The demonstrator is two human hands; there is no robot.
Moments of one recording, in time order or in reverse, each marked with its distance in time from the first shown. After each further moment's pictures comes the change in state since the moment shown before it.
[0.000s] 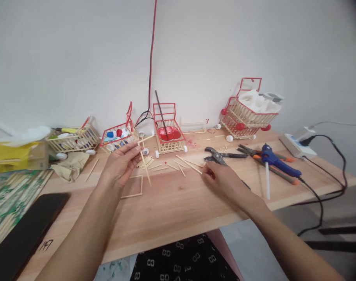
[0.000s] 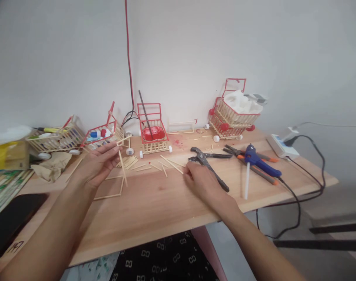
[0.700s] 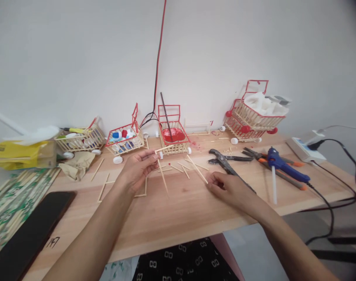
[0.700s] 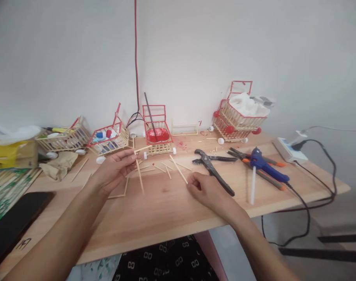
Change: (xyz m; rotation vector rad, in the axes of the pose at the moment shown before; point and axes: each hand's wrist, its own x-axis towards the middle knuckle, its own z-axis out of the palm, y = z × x) left_hand -0.013 -0.015 0.012 0.094 -0.139 -0.126; right_hand -0.017 0.008 0.001 0.255 -0.127 -0.035
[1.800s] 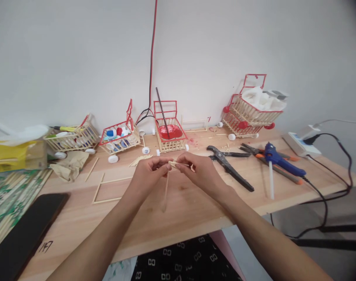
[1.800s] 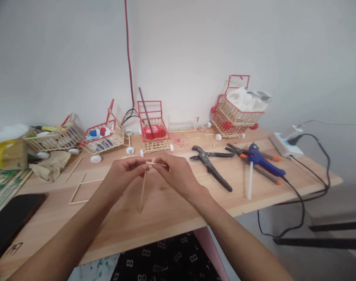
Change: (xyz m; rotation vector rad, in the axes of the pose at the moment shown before) left_hand -0.019 -0.017 0.025 0.480 -0.121 0.159; right_hand 0.050 -0.058 0.025 0.136 0.225 -0.309
